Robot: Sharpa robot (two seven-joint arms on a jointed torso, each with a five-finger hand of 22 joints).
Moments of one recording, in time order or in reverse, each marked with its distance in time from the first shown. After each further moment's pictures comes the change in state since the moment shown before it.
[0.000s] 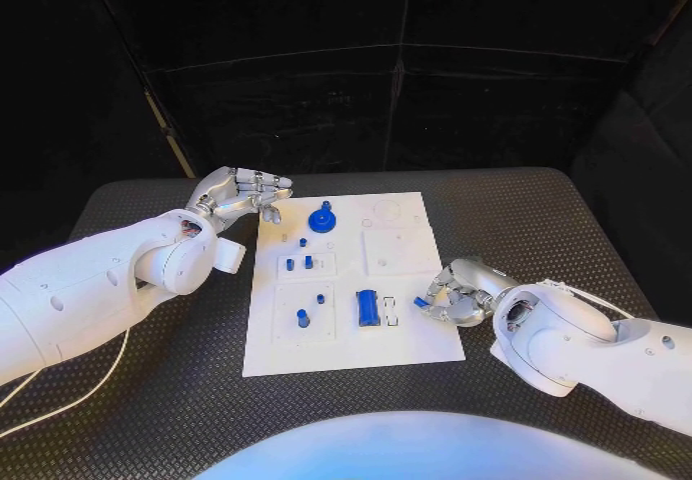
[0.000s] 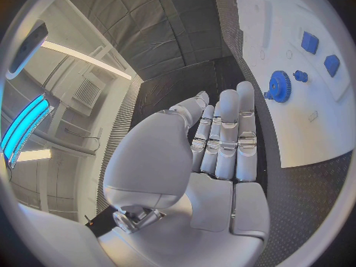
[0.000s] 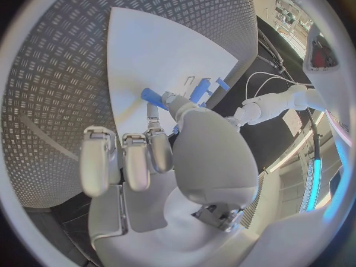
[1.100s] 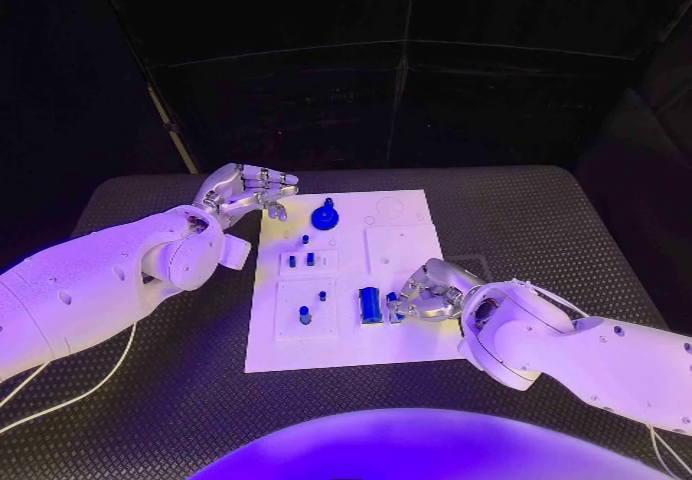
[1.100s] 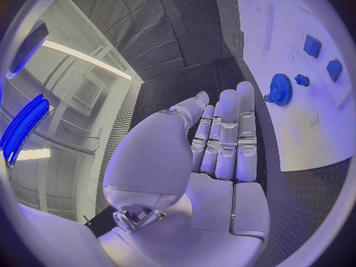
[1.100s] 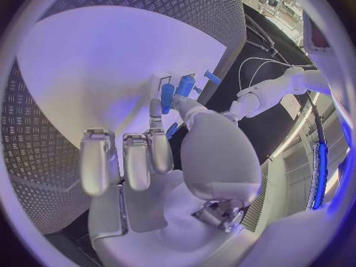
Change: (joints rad) left arm 0.000 0.007 0.000 0.000 0.000 0.004 -0.001; left_hand 0.000 0.000 0.000 0.000 0.000 0.000 0.000 0.000 0.000 0.000 0.000 0.000 0.000 0.000 0.000 0.000 0.000 0.000 0.000 0.000 0.000 -0.001; right arm 0.001 0.137 0.000 -0.067 0.088 -0.019 -0.013; right_hand -0.139 -0.027 -0.055 0.046 0.085 0.035 -0.013 0.012 0.070 0.004 -0.004 0.016 0.000 0.000 0.000 0.004 0.000 0.000 0.000 0.000 0.004 0.000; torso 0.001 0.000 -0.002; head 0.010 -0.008
